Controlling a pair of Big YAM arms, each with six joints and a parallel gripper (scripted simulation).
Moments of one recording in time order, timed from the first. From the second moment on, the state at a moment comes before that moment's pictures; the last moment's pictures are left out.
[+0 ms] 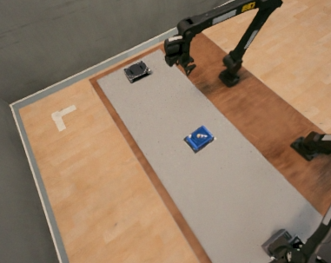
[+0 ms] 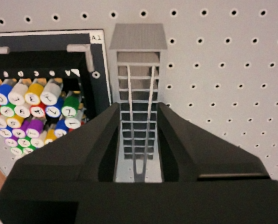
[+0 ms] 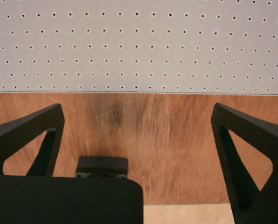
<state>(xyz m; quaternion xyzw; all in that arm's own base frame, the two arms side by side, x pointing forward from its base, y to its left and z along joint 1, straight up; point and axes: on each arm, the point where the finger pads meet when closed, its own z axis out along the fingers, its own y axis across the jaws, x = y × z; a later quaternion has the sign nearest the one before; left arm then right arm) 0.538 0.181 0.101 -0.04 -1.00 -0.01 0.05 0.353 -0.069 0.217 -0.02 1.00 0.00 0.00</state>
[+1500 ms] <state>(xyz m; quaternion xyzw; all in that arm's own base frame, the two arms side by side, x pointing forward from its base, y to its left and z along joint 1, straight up) 0.534 0.179 0.150 -0.04 -1.00 -0.01 0.06 0.353 -0.069 0.217 -0.02 1.00 0.00 0.00</state>
